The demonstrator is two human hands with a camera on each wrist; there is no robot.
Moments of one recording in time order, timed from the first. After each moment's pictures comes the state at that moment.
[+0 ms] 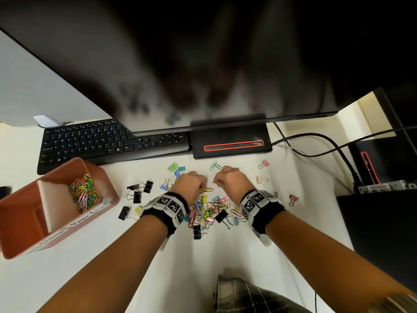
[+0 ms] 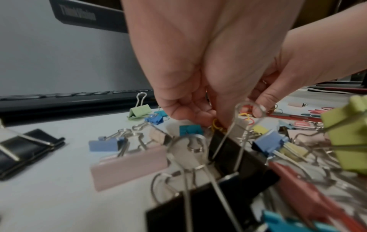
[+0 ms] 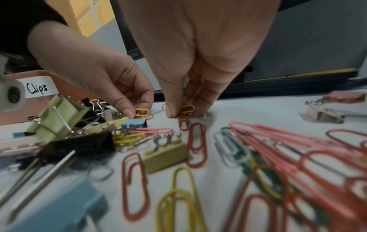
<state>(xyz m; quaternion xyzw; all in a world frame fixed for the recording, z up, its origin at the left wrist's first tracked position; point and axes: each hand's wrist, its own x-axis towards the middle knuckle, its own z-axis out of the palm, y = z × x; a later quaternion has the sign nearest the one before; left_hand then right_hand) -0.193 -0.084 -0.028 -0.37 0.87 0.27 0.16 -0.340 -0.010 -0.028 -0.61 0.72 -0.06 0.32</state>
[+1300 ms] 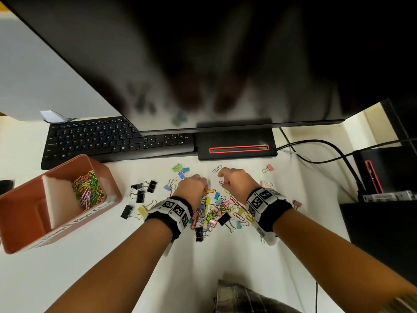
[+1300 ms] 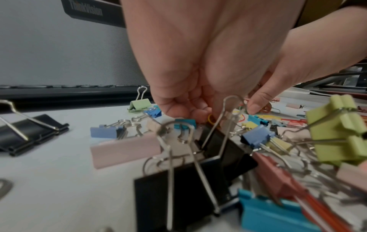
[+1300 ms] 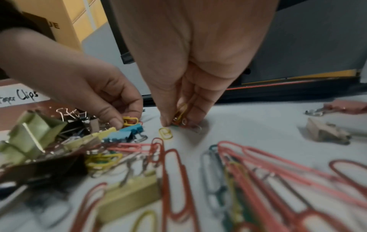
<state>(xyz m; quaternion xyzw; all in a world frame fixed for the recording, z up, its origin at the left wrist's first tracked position) -0.190 -0.080 -0.040 -0.39 0.87 0.26 0.16 -0.346 -0.019 -0.023 -0.57 0.74 -0.05 0.35</state>
